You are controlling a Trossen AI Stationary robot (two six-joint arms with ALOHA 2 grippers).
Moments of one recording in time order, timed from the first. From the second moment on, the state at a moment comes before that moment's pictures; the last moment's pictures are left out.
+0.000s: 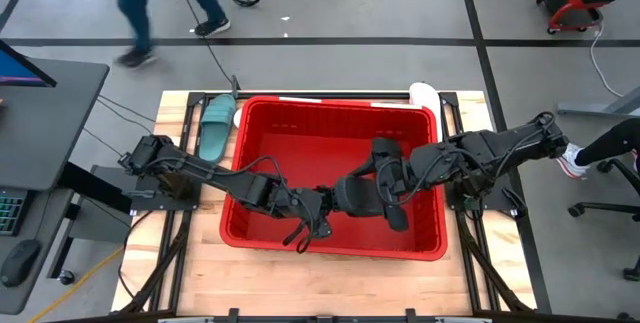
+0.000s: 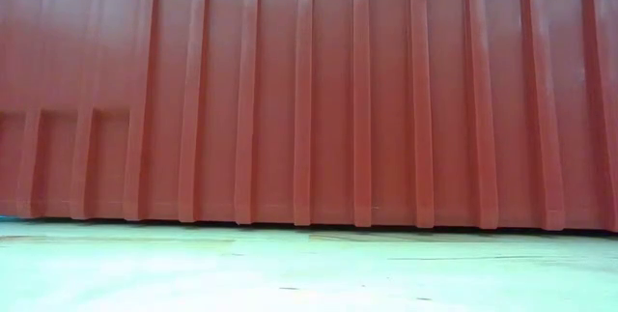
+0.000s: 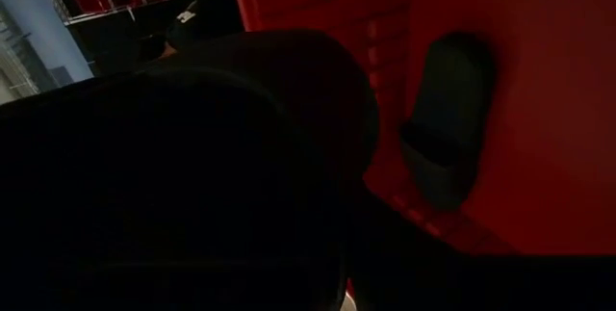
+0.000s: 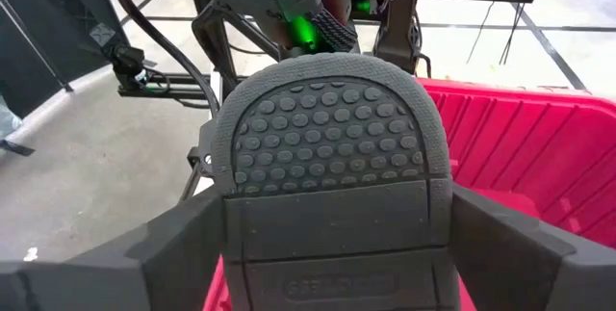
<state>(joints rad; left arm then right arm) -0.31 1.76 1.53 -0.20 -0.54 1.59 0.32 1.38 1.54 -0.63 0.16 0.17</state>
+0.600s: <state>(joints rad) -0.30 1.76 1.55 -0.22 -0.54 1.62 0.31 1.39 1.54 -0.74 0.13 0.17</state>
